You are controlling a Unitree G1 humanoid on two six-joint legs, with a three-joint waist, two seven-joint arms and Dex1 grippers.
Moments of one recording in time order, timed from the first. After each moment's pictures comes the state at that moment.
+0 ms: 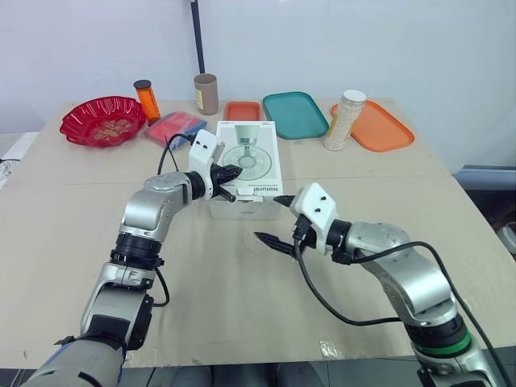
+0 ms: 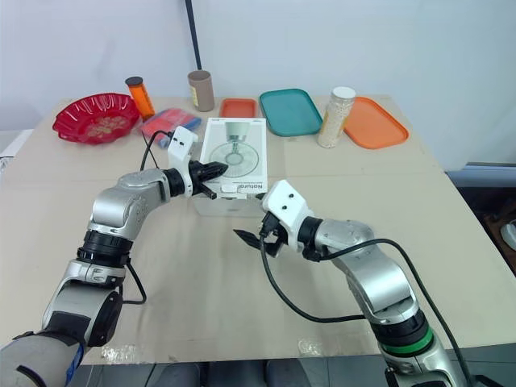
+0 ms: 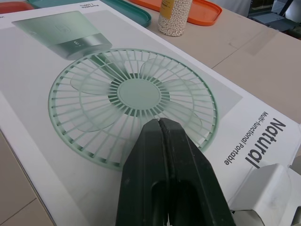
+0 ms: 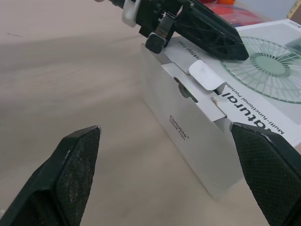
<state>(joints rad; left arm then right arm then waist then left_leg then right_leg) -0.83 0.29 -0.04 0.28 -0.29 0.64 -0.62 -0.42 -0.52 0.20 -0.47 0.23 0.69 0.65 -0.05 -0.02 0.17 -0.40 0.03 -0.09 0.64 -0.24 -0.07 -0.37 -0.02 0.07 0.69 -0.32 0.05</state>
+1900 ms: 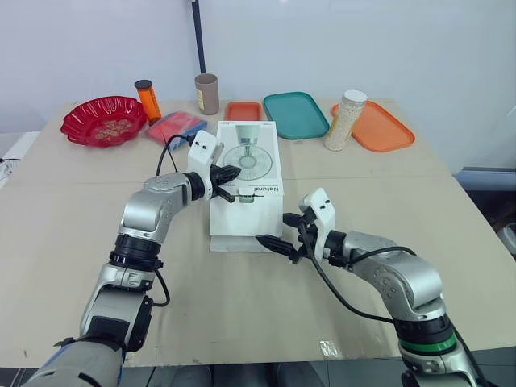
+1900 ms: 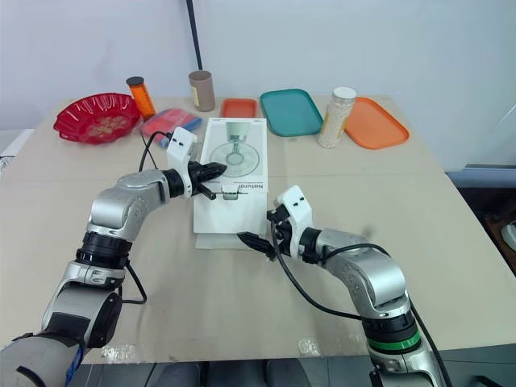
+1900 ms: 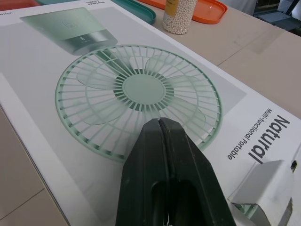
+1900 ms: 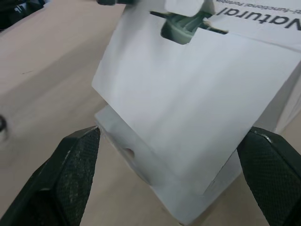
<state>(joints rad) -0.82 0.29 -0.04 0.25 -0.29 0.66 -0.60 -0.37 -0.42 0.08 -0.40 0.50 0.93 0.60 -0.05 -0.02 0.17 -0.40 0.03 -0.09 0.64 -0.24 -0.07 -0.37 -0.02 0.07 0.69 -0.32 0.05</state>
